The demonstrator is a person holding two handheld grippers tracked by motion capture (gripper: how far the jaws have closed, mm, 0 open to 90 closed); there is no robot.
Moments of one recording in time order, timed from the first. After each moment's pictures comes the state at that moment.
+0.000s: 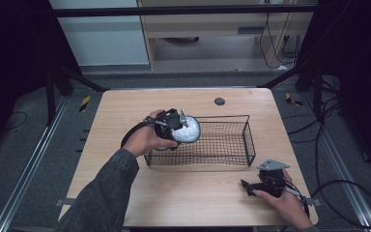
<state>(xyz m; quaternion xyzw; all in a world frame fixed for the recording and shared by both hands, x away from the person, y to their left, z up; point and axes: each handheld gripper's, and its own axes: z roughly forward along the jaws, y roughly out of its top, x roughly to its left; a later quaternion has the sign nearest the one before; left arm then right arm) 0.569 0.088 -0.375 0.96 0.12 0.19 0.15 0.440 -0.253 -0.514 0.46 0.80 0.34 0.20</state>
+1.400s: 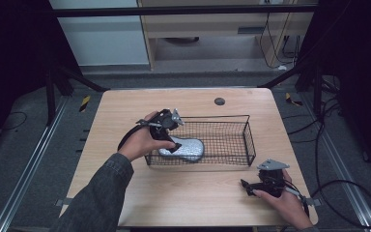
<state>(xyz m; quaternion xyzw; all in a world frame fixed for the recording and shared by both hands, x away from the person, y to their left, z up) 0.562 0.102 -0.373 0.95 0.17 0.16 0.21 0.440 -0.252 -0.514 0.46 0.80 0.34 0.20</state>
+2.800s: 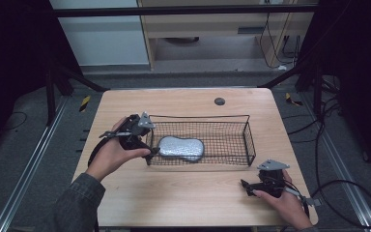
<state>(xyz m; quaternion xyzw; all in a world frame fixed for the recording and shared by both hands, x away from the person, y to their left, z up) 0.516 0.180 -0.352 0.91 0.26 0.18 0.26 0.439 -0.252 -0.514 0.46 0.80 0.34 0.20</state>
